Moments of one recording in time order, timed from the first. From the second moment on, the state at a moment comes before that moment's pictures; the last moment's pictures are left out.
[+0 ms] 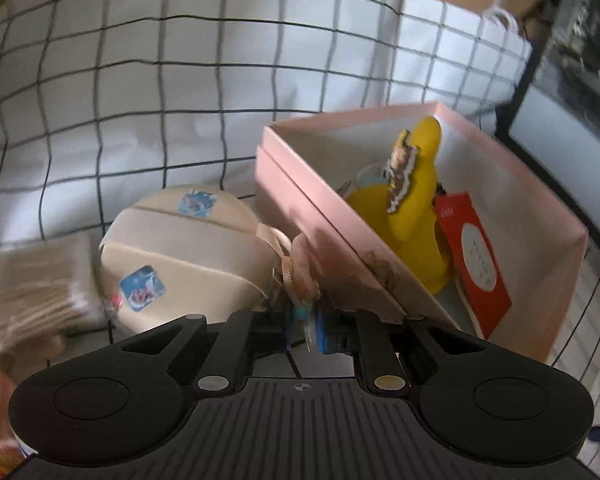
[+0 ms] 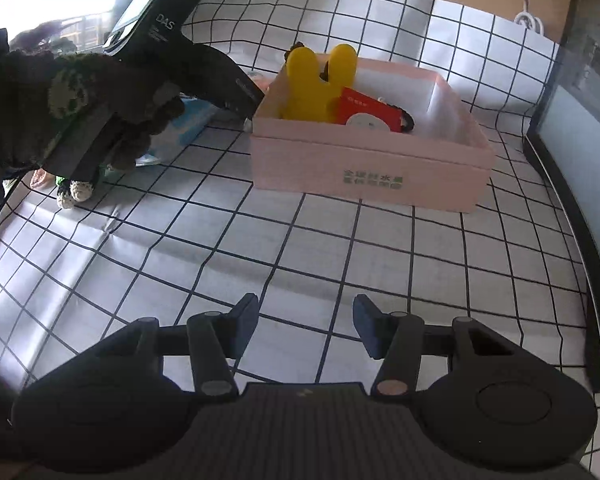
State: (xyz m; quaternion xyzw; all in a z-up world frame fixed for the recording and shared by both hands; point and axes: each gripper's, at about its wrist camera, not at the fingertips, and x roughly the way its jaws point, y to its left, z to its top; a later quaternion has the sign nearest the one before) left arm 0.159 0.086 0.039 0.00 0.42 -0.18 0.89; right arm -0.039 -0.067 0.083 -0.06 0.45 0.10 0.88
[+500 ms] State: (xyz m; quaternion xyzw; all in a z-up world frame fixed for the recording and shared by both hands) left arm 0.002 0.165 0.088 -0.15 0.35 -0.17 0.91; right arm -0.012 -0.007 0.084 -0.11 0.43 0.19 0.88
